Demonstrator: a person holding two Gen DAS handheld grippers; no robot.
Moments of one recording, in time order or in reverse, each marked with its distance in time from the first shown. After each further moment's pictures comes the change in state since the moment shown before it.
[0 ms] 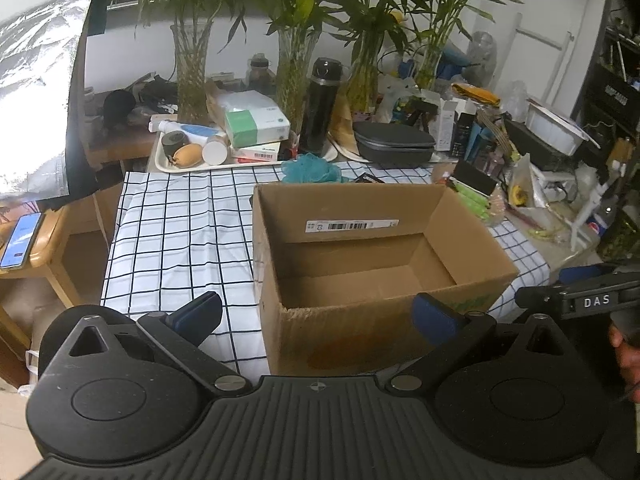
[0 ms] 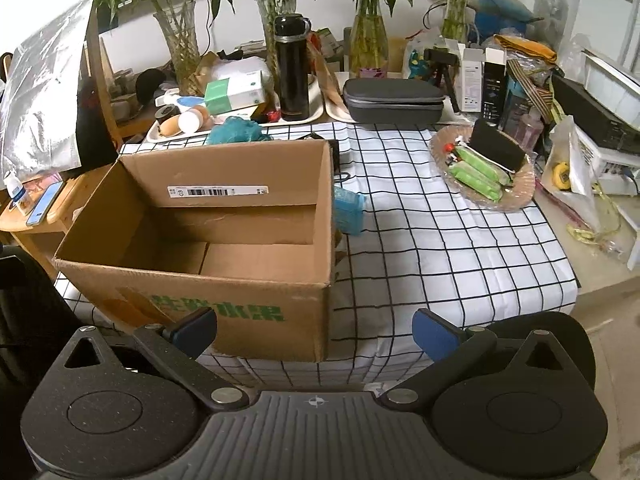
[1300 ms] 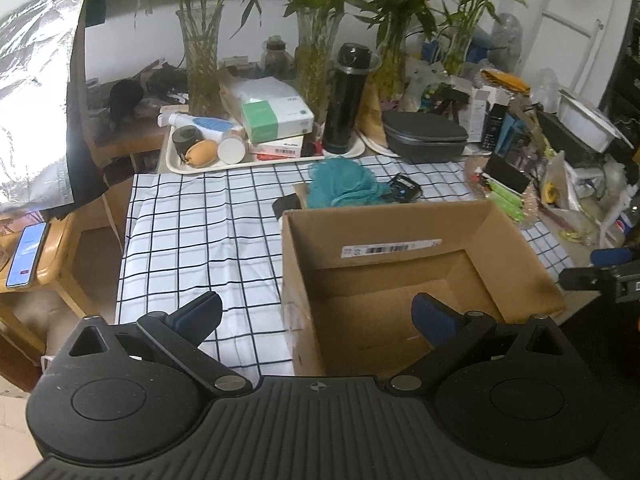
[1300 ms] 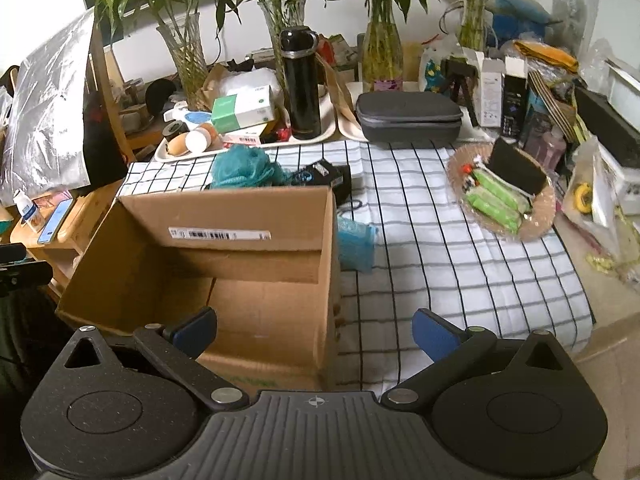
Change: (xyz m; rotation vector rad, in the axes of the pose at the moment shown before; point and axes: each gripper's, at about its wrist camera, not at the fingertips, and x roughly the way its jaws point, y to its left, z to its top) left arm 0.046 0.022 0.048 0.000 0.083 0.057; right arm 0.019 -0.014 0.056 -0.009 0.001 0.063
